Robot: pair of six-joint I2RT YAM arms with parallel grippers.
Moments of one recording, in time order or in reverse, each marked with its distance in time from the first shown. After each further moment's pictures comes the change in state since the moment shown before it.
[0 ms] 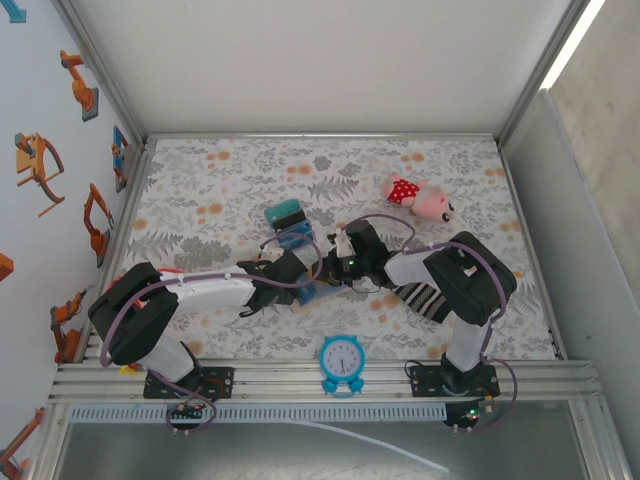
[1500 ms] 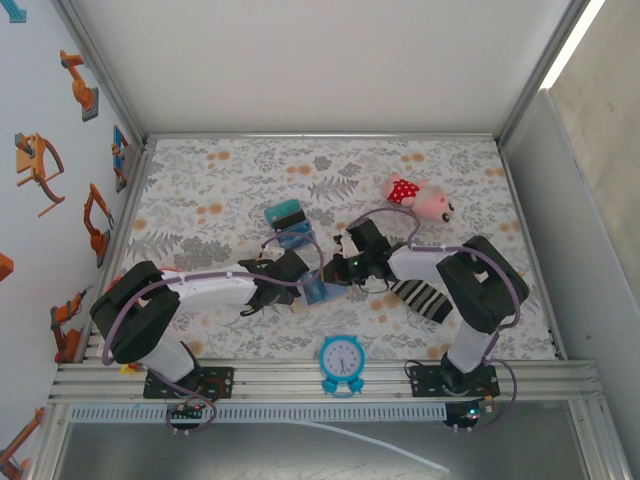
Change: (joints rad) left arm -0.001 0.010 0.019 -0.023 -0.006 0.005; right arm -0.017 -0.079 0.057 -0.364 0.166 -0.220
